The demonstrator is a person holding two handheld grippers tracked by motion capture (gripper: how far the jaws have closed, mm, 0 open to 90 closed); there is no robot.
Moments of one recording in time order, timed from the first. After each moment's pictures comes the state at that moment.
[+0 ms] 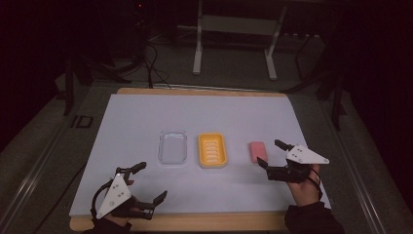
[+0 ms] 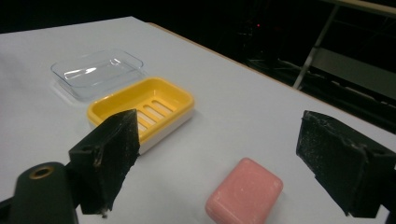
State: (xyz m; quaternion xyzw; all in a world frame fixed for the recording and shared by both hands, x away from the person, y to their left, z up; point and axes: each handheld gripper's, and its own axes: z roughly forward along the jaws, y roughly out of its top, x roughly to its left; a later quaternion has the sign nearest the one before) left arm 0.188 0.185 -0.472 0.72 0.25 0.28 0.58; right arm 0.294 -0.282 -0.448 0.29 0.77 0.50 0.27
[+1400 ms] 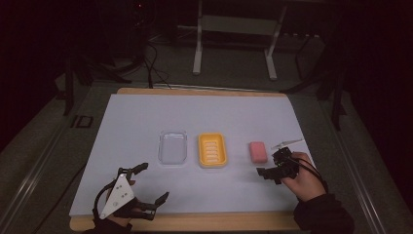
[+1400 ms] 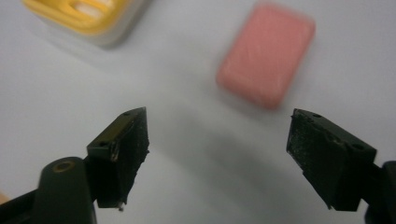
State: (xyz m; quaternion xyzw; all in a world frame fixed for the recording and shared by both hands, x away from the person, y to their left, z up) left arm 0.188 0.182 -0.473 0.73 0.24 0.29 0.57; right arm 0.319 -0.268 -0.461 0.47 0.84 0.25 0.11
